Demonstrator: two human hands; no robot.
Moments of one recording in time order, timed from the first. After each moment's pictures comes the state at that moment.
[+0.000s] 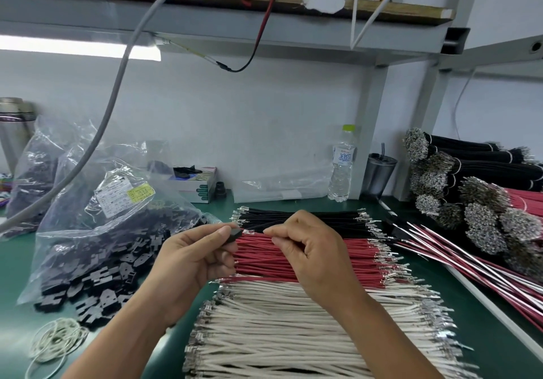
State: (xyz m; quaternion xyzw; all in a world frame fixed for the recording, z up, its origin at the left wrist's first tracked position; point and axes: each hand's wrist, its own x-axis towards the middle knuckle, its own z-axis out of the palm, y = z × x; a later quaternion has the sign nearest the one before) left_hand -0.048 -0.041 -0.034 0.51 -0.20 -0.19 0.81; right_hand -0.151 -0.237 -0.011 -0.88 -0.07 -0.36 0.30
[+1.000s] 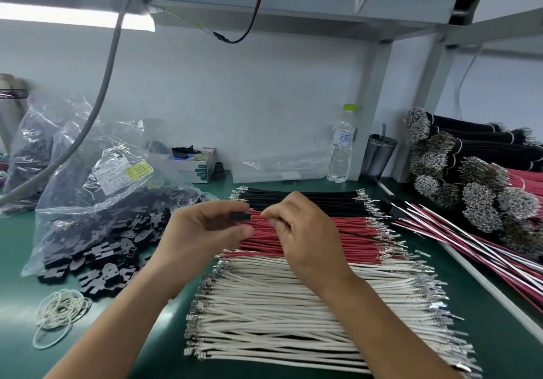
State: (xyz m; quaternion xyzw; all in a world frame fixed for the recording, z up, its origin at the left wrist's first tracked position) left_hand -0.068 -0.045 -0.024 0.66 -0.27 -0.07 0.70; right_hand -0.147 -0.226 -0.023 -0.90 -0.06 -0.38 0.22
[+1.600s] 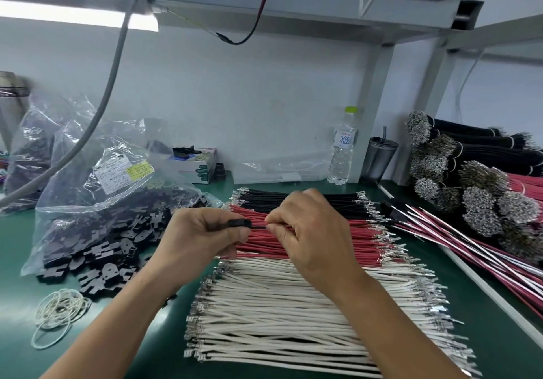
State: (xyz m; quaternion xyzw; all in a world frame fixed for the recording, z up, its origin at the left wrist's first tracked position) left_hand -0.068 -0.041 -0.021 0.70 -0.27 -0.05 0.66; right_hand -0.160 -0.229 -0.007 -0.91 -0.06 -0.39 0.11
